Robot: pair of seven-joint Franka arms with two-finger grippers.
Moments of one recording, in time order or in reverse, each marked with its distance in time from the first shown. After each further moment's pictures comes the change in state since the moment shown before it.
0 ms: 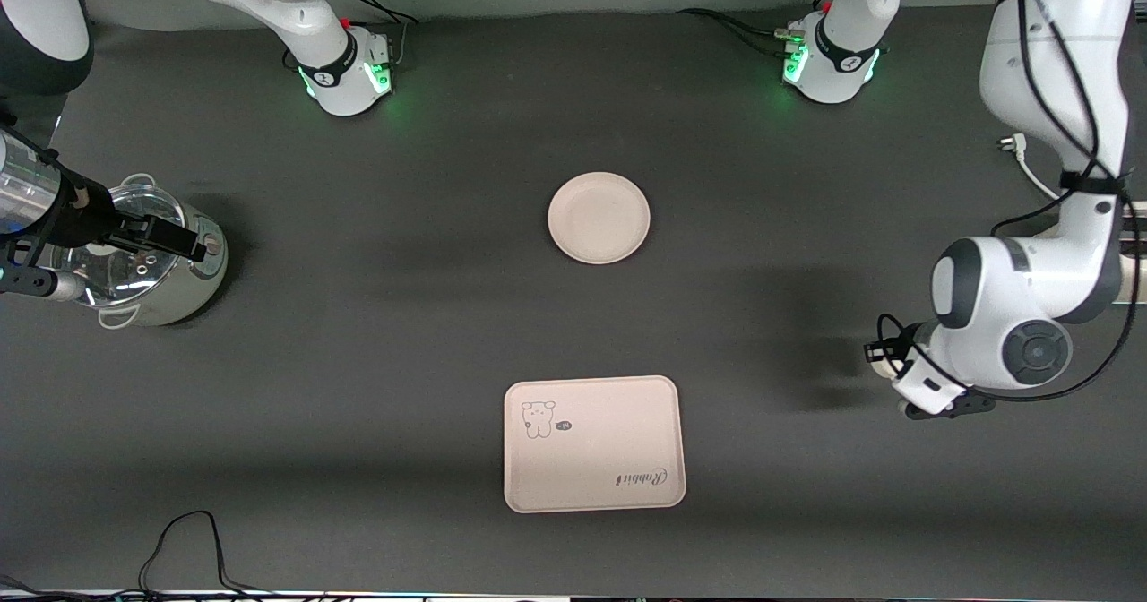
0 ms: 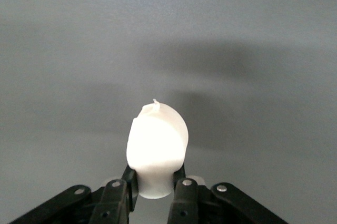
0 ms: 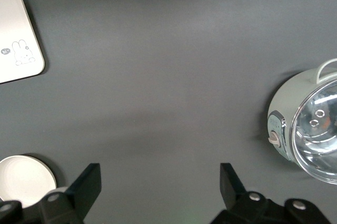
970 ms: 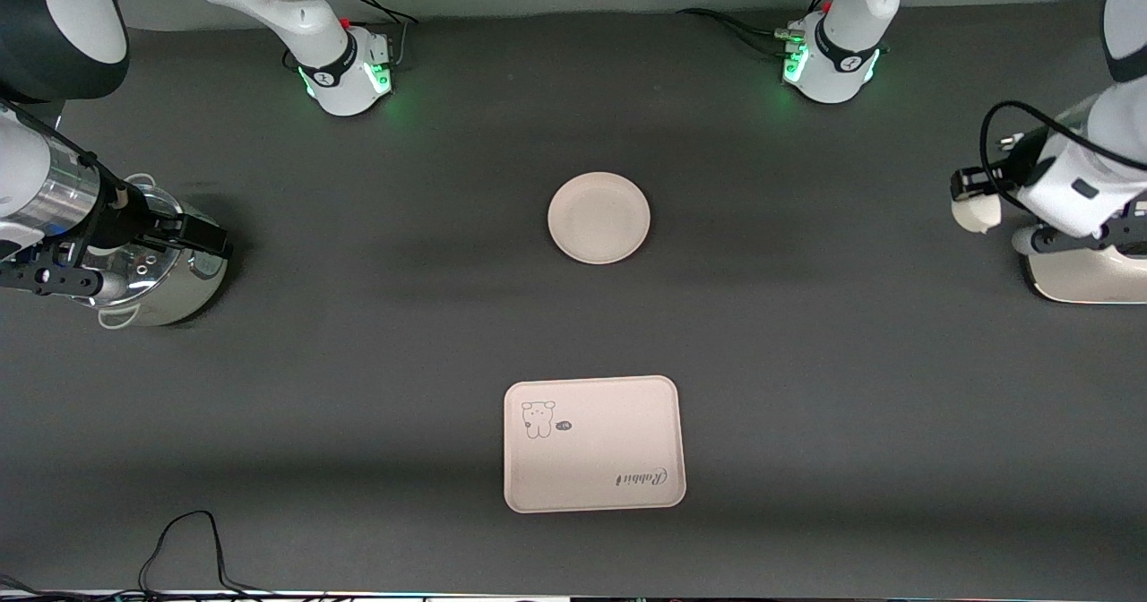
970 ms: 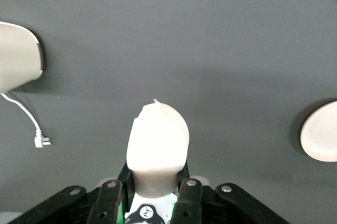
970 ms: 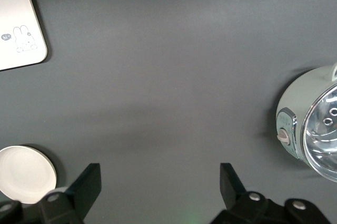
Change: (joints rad) left arm -0.024 -0.557 -0.006 -0.070 -0.041 -0.523 -0.025; right arm 0.045 -0.003 -0.004 -0.026 0.000 0.000 0.008
